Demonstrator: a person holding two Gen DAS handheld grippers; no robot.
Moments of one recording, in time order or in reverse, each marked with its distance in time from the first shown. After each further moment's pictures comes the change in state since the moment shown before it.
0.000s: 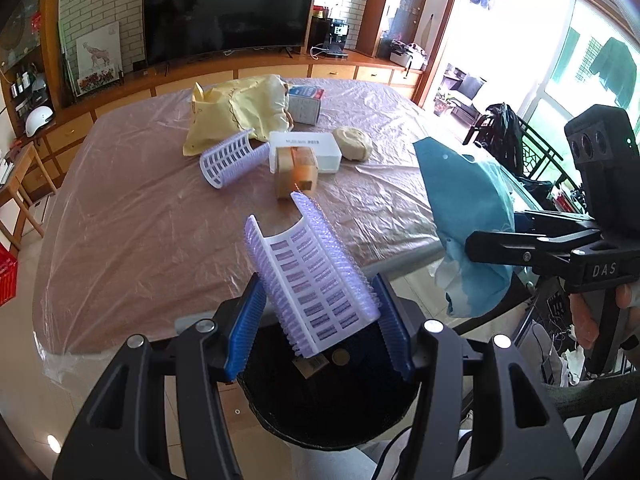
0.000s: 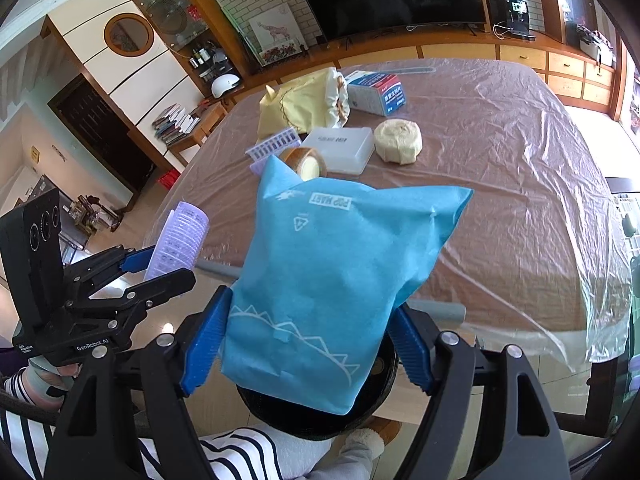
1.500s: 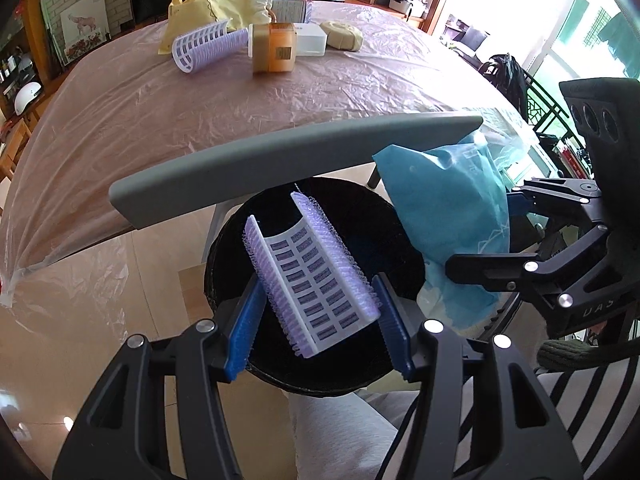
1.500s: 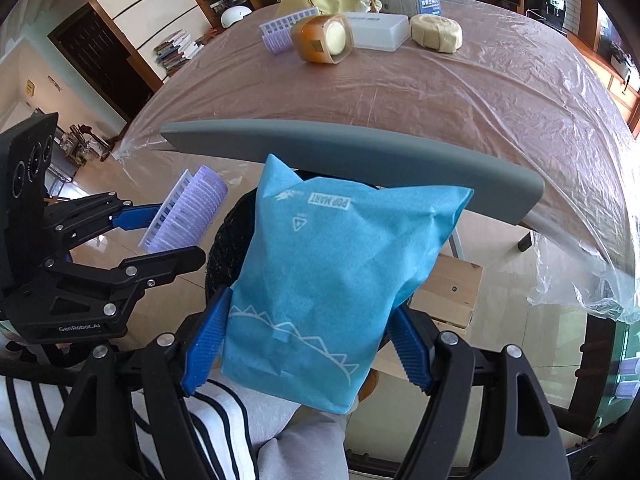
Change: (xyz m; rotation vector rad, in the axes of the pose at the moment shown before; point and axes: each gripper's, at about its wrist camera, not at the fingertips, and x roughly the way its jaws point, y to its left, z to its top) left arm 0.034 -0.012 -0.071 0.020 0.194 0.008; right arm 0.053 0.014 -0.068 -0.136 0.208 -0.064
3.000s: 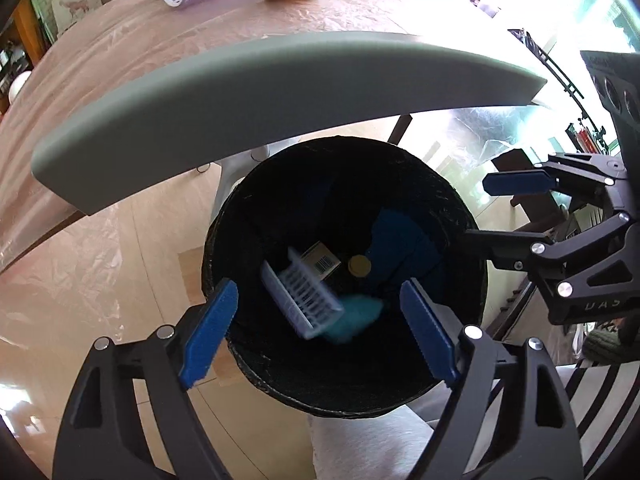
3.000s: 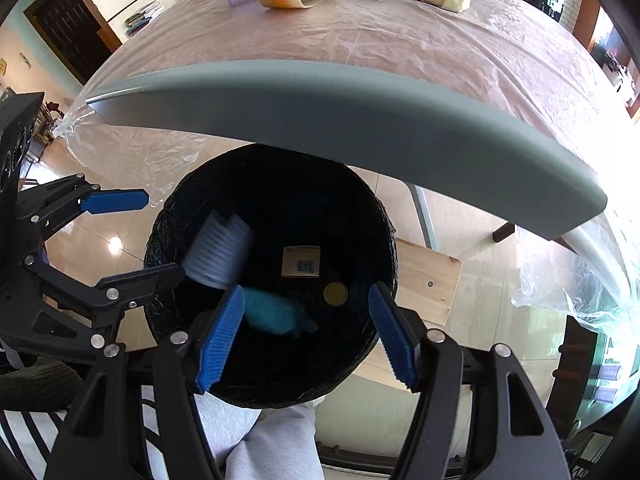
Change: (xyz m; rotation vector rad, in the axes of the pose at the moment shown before) left arm 0.060 0.010 0.007 0.001 0.117 0.024; right arm 0.054 0.005 0.010 -0.010 0.085 -0.121
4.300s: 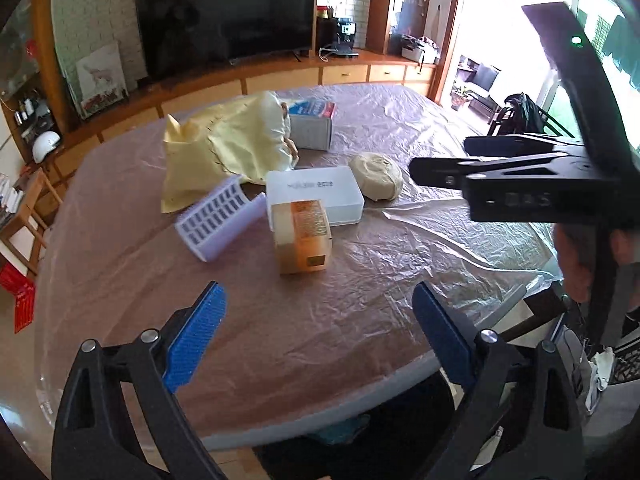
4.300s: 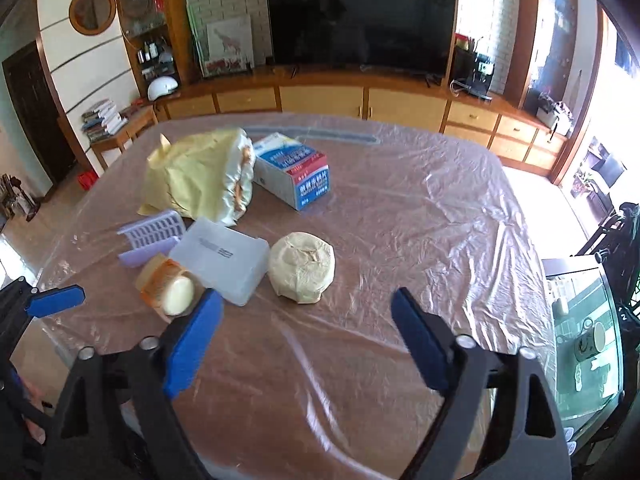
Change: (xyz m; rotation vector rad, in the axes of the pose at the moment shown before) left arm -0.073 0.003 0.119 0.013 -0.309 0.064; right arm -0.083 -0.068 0.146 0.080 -0.340 -0.188
